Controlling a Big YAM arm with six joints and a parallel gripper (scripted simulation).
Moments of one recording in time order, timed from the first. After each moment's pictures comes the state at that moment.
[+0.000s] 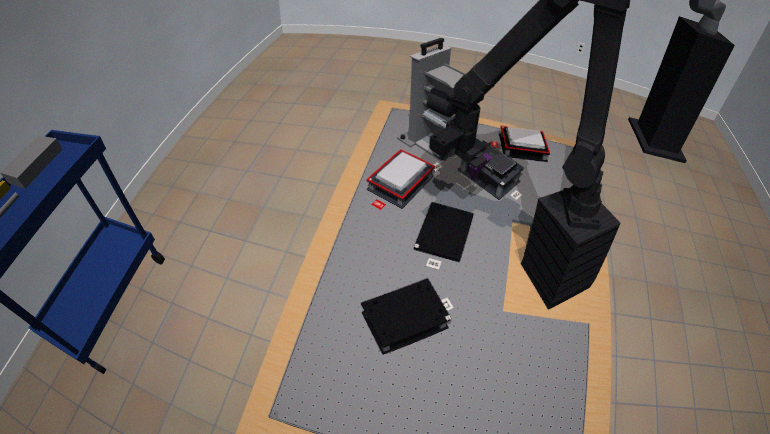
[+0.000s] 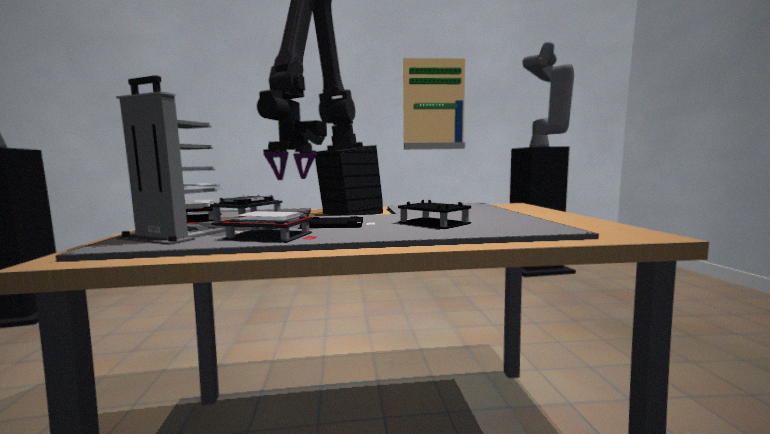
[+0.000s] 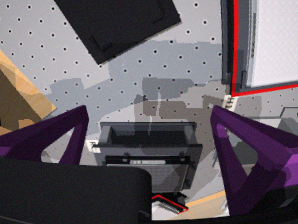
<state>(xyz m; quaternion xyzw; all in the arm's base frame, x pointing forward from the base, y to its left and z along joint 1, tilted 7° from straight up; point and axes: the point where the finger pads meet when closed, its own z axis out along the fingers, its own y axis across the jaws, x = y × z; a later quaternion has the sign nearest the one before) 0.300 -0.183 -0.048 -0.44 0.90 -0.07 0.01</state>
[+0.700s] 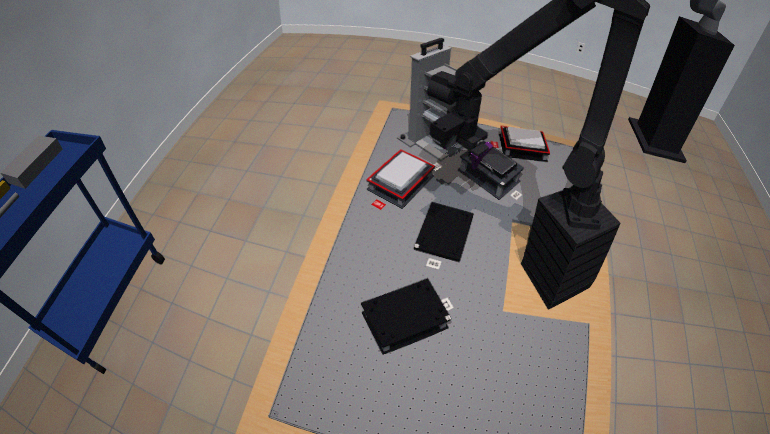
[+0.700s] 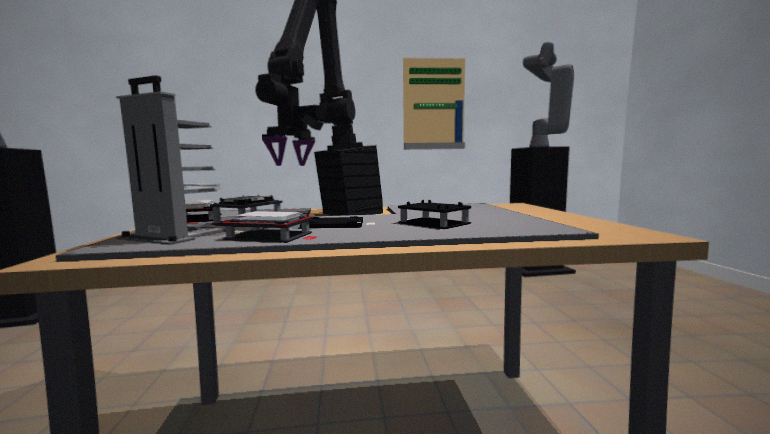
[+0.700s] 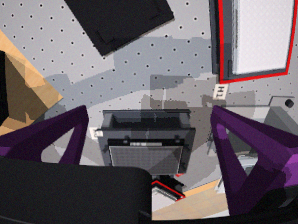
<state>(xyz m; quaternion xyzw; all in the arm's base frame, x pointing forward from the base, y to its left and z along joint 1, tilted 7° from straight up) 0.299 -0.180 -0.010 -0.44 0.90 -0.07 0.01</state>
